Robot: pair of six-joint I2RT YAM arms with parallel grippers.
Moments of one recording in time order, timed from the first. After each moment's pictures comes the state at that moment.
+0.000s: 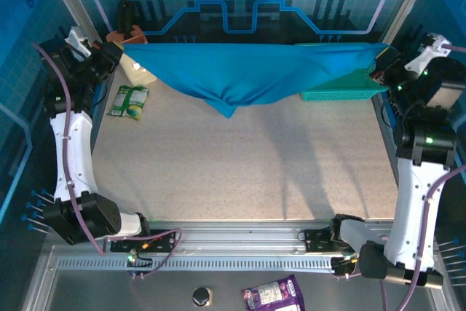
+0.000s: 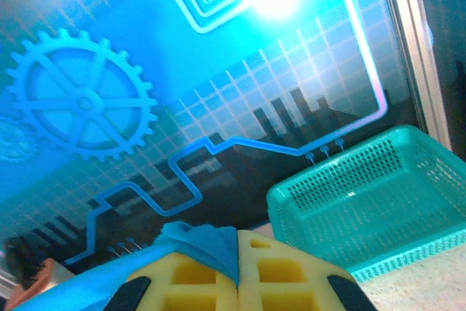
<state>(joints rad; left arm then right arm) 0.37 1.35 1.51 -0.35 0.65 -0.85 -0.21 1.05 1.62 -0.66 -0.17 0.51</state>
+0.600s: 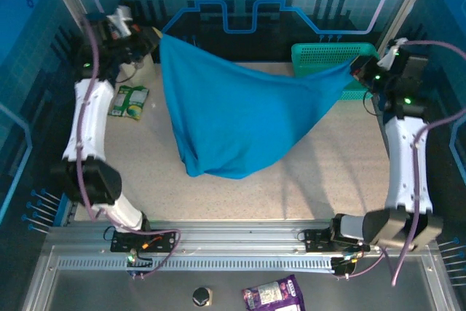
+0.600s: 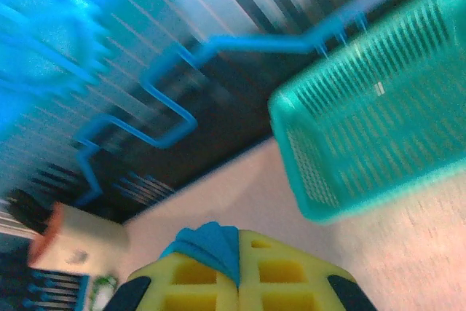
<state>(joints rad) 0.12 1.69 1.81 -0.49 0.66 -0.73 -0.21 1.32 1.48 -0.62 -0.35 0.59</state>
